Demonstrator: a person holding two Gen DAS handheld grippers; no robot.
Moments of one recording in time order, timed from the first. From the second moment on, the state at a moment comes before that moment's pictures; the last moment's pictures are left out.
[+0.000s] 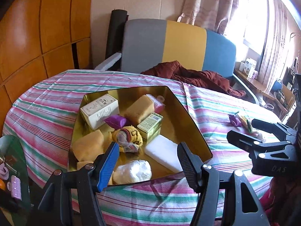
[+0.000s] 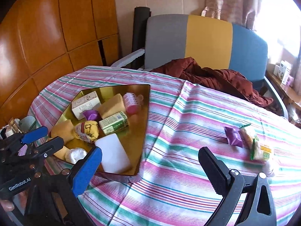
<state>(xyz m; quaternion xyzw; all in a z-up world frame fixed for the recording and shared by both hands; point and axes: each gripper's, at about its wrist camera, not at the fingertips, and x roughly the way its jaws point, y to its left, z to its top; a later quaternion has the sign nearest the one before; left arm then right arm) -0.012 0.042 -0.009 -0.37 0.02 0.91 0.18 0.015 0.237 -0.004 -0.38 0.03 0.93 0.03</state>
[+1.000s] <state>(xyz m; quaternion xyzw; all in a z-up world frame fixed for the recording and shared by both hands) -0.009 0.131 -0.010 -0.37 0.10 0.88 0.27 0.062 0.386 -0.022 -0.40 0.09 0.90 0.16</state>
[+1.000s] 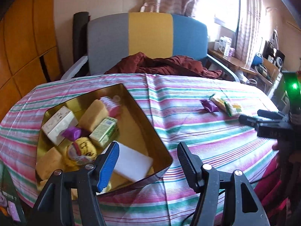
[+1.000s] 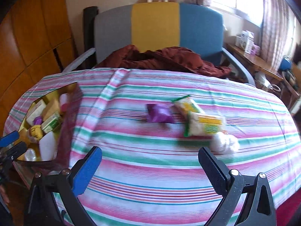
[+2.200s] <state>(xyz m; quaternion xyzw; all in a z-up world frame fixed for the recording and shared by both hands) -0.035 0.270 -0.030 -0.41 0.13 0.83 0.36 0.124 0.572 -0.051 -0.35 0.34 0.82 0.30</state>
